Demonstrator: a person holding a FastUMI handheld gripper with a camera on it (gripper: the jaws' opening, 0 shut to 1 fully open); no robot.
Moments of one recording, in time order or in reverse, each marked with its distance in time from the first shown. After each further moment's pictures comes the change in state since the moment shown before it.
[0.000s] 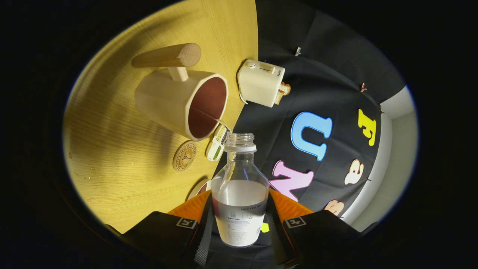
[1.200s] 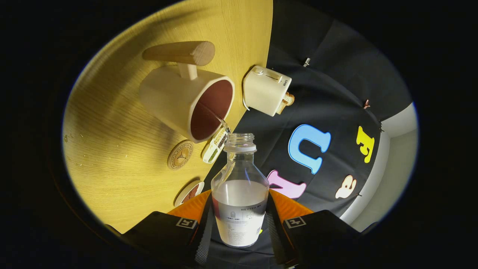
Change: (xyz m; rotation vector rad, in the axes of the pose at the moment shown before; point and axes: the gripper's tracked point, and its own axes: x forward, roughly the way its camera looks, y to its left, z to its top) arm 0.008 -0.008 0.006 -0.110 -0.054 -0.008
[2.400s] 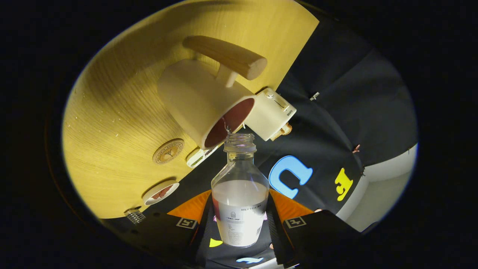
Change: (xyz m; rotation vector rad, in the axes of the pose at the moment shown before) arm 0.004 -0.014 0.026 -0.350 -0.149 -0.128
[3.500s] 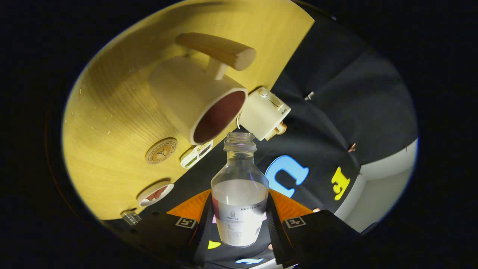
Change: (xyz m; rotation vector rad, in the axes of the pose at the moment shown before) arm 0.006 -0.004 -0.015 0.176 0.037 0.008
